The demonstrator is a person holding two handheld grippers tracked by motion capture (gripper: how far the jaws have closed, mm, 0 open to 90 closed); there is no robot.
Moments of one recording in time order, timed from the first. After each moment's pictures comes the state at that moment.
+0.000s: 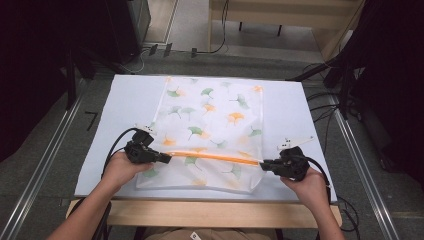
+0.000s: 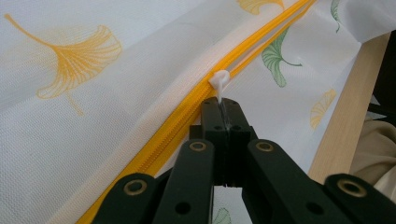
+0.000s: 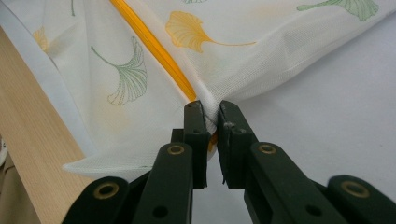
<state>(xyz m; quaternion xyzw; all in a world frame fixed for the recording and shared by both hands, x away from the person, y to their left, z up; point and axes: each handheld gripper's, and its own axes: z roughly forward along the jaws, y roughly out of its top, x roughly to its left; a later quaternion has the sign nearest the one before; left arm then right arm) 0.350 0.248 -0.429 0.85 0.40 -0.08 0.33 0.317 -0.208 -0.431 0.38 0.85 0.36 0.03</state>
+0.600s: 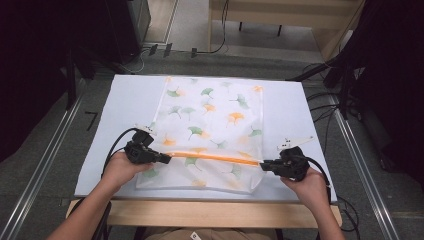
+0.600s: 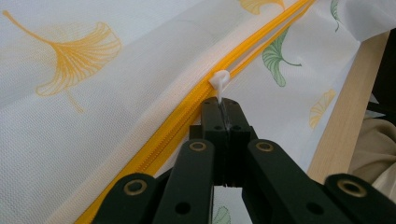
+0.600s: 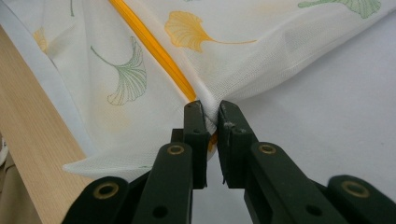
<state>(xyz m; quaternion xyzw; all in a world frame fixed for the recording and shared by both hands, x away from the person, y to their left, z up) 0.350 0.249 -0.429 0.85 0.40 -0.08 0.33 0.317 -0.208 -0.431 0.38 0.85 0.36 0.03</state>
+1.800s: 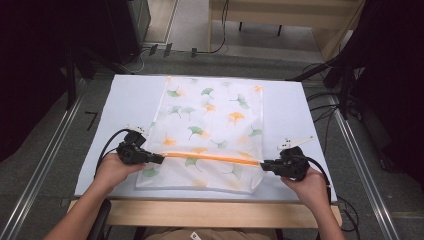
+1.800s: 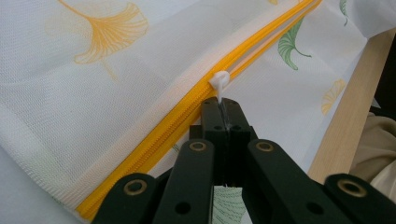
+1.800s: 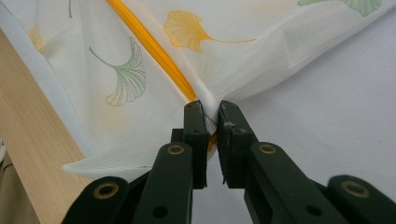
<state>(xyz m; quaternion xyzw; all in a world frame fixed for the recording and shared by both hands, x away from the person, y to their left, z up) 0.347 0.269 -0.430 0.85 0.41 -0.08 0.33 0.318 -0.209 -0.432 0.38 0.85 0.36 0.03</state>
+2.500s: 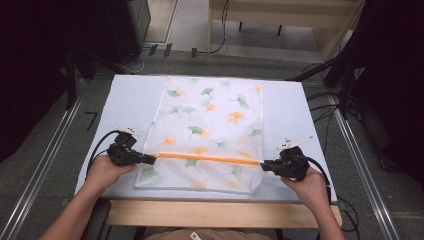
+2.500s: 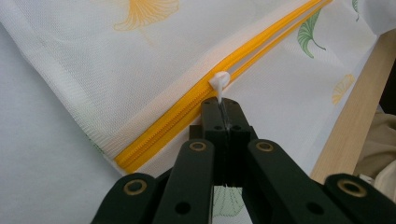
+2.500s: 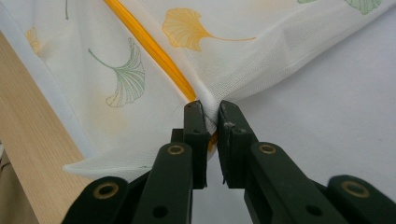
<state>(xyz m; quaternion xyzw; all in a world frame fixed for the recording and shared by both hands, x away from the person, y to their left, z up) 0.342 0.293 -0.431 0.84 0.43 -0.08 0.33 0.318 -0.209 -0.433 0.38 0.85 0.35 0.03</state>
